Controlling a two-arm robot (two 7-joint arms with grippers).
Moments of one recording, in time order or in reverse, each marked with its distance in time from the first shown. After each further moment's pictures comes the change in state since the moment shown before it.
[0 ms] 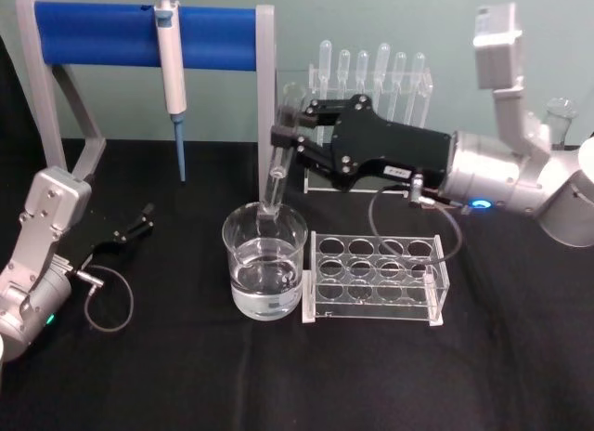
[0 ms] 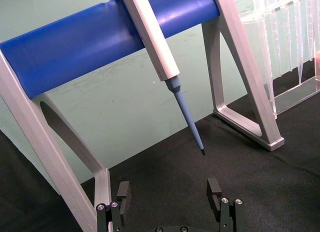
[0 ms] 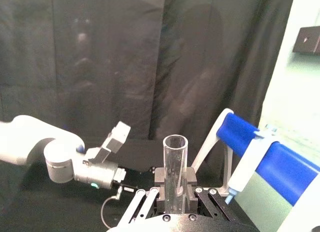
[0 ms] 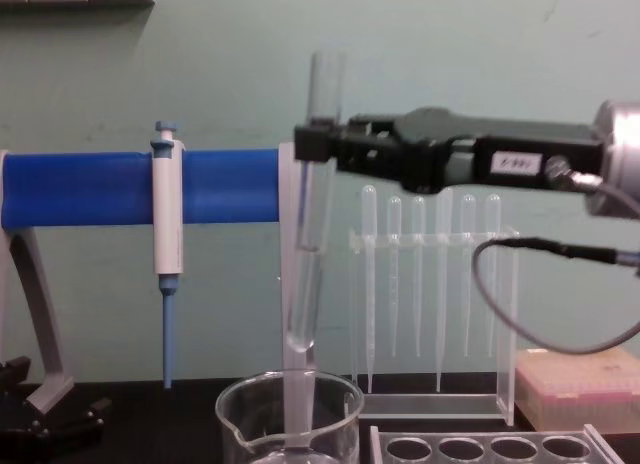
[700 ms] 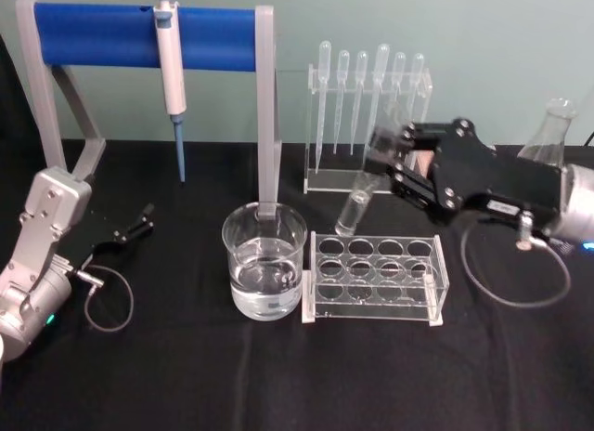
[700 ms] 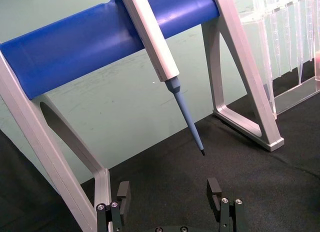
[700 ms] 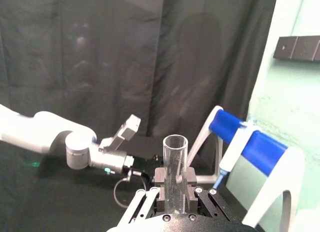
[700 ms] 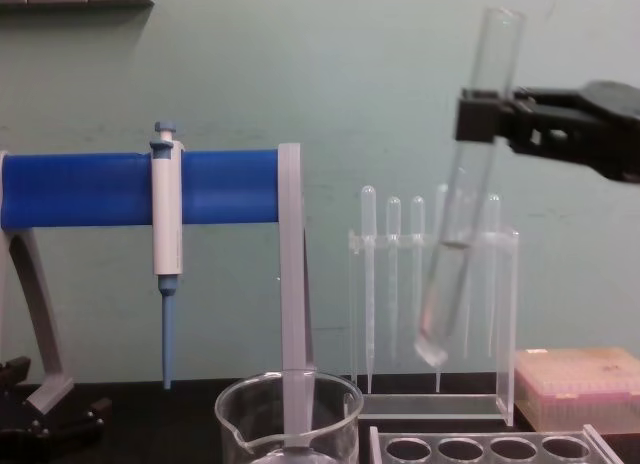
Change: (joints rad) left arm 0.000 0.000 0.000 0.000 0.000 0.000 0.000; right arm -0.215 0.243 0.138 -0.222 0.113 -0.051 -0.003
